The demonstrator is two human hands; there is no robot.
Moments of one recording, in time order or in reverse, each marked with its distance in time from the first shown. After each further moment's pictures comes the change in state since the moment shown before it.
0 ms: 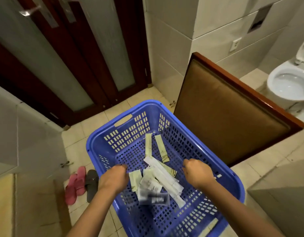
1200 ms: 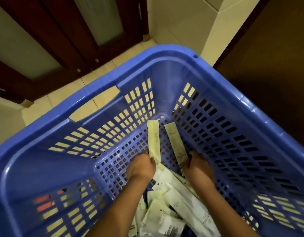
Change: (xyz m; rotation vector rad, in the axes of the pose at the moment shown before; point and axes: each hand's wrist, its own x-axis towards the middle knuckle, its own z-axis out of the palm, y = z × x) left_hand 0.291 0.035 0.166 -0.191 -0.176 -0.048; right_hand 0.272 -0.025 0.181 0.354 -0.072 0.424
